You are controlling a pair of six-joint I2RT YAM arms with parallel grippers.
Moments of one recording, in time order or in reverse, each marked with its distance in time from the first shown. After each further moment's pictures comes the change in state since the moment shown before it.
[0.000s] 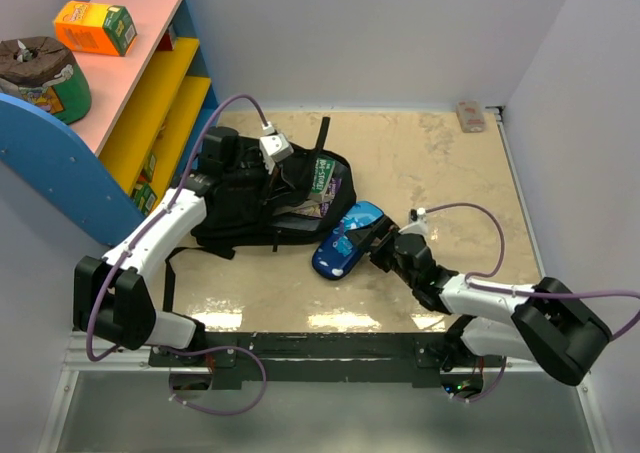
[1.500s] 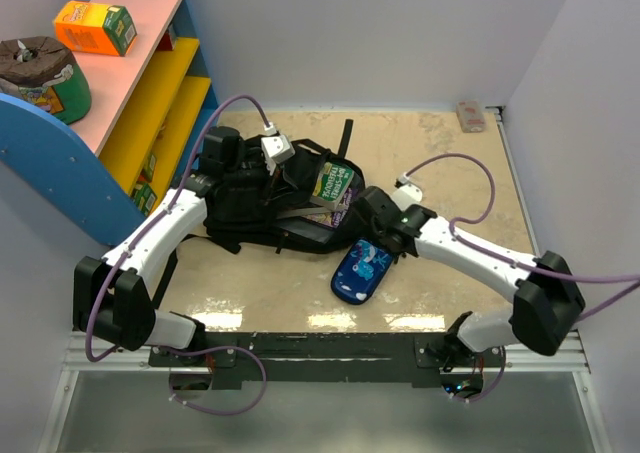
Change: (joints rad) left arm -0.009 -0.002 0.000 0.018 0.027 0.019; right arm 0.067 0.248 0.774 -1.210 0.272 0.072
